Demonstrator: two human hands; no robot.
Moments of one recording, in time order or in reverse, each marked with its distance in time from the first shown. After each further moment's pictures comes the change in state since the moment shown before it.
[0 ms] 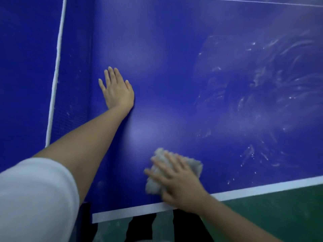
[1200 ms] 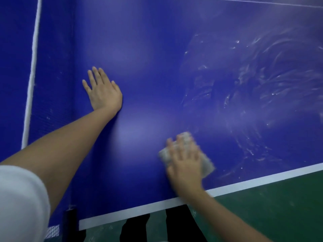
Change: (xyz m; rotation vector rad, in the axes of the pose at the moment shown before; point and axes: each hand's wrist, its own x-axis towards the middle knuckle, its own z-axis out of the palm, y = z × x) left_hand -0.001 0.006 0.001 0.026 -0.001 0.012; right_hand 0.000 0.019 0.006 0.056 0.263 0.630
